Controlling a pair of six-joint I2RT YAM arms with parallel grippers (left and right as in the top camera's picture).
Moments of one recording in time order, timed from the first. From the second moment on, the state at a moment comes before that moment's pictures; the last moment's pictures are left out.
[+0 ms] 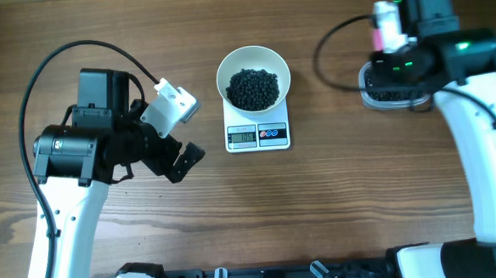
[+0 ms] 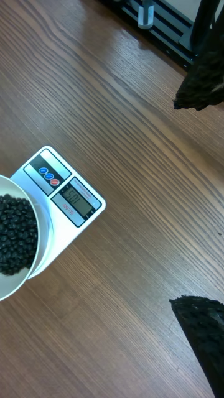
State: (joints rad) left arm -0.14 1.24 1.33 -1.24 0.39 0.56; right arm 0.09 1.55 1.67 -1.25 0.15 -0.12
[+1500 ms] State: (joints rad) left arm -0.14 1.24 1.33 -1.24 0.39 0.56; right arm -0.35 1.91 1.46 -1.06 -0.54 -0.08
